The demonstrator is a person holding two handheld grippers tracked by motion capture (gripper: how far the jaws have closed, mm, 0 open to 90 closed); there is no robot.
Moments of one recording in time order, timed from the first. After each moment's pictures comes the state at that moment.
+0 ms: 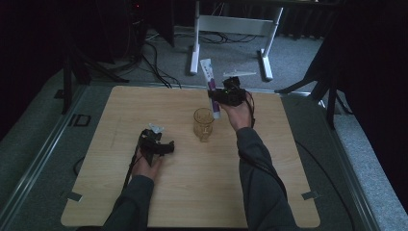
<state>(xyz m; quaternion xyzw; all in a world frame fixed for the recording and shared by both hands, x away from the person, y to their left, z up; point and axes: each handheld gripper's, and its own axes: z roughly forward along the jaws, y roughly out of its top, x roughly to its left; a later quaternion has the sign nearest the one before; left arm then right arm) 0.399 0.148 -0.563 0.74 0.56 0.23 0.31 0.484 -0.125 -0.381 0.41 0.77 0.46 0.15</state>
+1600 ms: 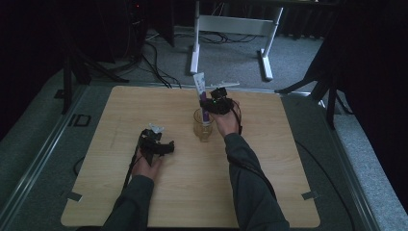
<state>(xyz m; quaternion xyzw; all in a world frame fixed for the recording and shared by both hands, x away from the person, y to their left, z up) 0.399 0.147 -0.563 0.73 0.56 0.23 0.31 0.495 -0.096 -0.436 0.43 0.78 0.43 0.15</state>
